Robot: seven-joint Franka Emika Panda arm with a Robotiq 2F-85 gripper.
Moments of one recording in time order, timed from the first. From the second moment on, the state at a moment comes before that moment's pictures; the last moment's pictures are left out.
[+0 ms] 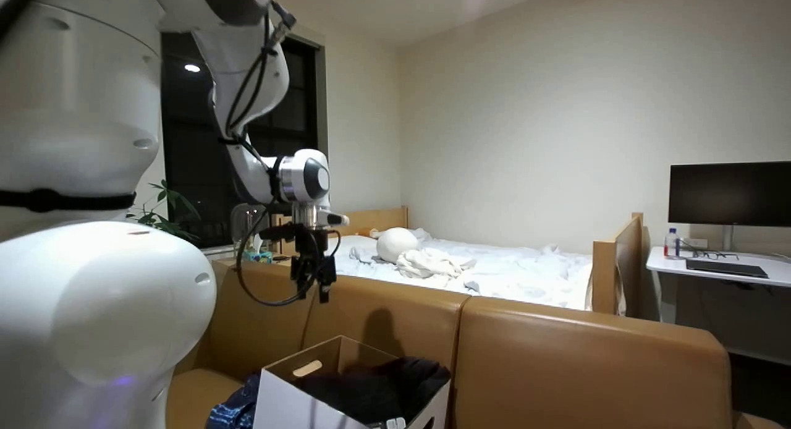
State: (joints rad) arm 0.08 0.10 0.32 -2.24 -0.08 2.18 0.71
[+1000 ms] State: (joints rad) arm 0.17 0.61 0.11 -1.77 0.01 2.18 0.56
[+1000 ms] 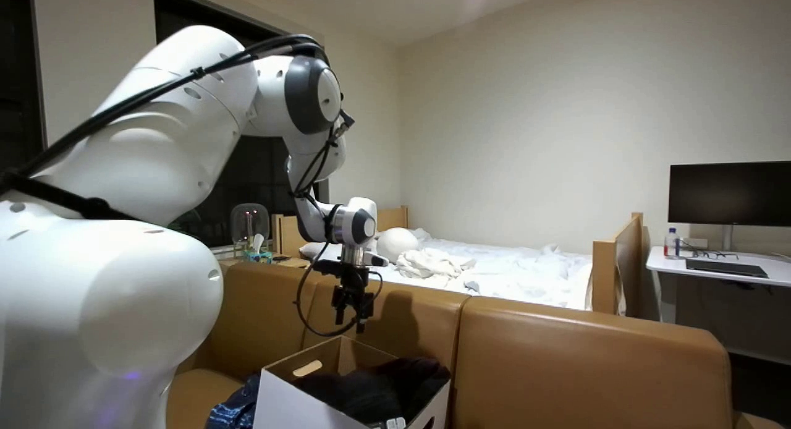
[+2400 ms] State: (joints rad) arm 0.20 1.28 0.09 -1.10 0.24 1.61 0.52
